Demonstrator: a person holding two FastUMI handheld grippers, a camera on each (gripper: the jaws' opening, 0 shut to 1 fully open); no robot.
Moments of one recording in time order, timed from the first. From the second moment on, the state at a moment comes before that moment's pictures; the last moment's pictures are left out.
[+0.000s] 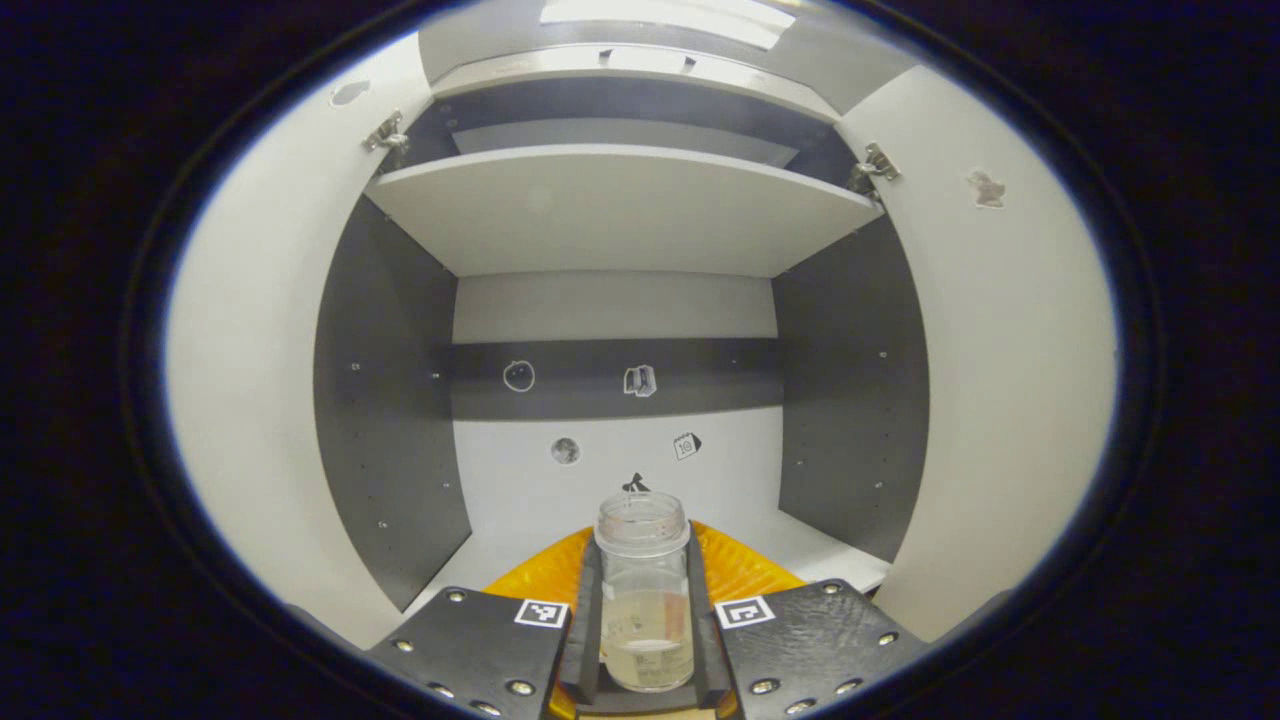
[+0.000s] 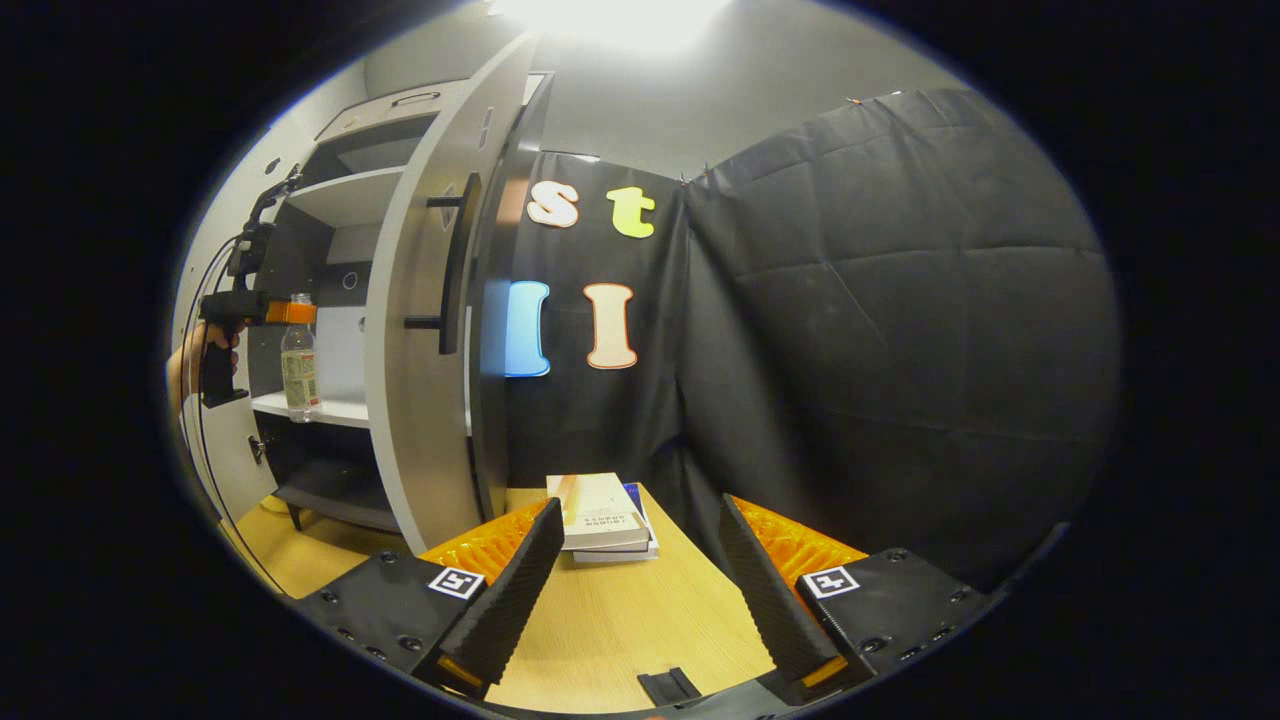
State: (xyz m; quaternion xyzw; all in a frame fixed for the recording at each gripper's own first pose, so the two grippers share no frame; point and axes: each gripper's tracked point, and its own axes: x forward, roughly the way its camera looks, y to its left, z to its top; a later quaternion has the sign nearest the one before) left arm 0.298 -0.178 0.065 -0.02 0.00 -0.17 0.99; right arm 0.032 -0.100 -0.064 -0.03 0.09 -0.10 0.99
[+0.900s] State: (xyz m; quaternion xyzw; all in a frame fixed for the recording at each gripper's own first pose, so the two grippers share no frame) left arm 0.167 -0.173 -0.026 -0.04 0.02 -0.15 0.99; right arm -0.001 -0.105 -0.075 -0.03 0.10 -0.02 0.99
